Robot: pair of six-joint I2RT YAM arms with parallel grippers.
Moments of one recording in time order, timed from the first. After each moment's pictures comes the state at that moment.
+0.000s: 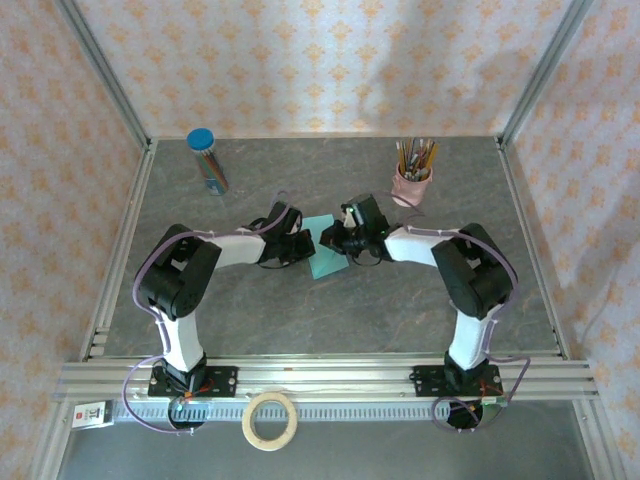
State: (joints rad) left arm -0.48 1.86 0.97 -0.08 0.27 -0.83; right arm 0.56 1.83 0.99 0.08 -0.46 0.87
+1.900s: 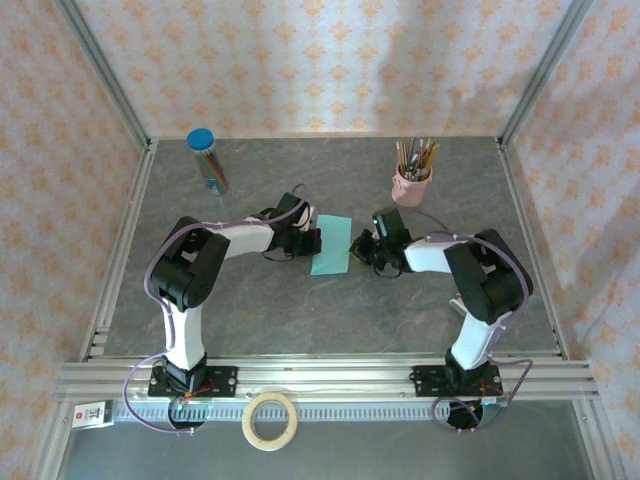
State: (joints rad) left arm -0.48 1.95 1.12 -0.20 0.31 -0.51; right arm 0.45 1.76 0.78 0.11 -0.31 0.99
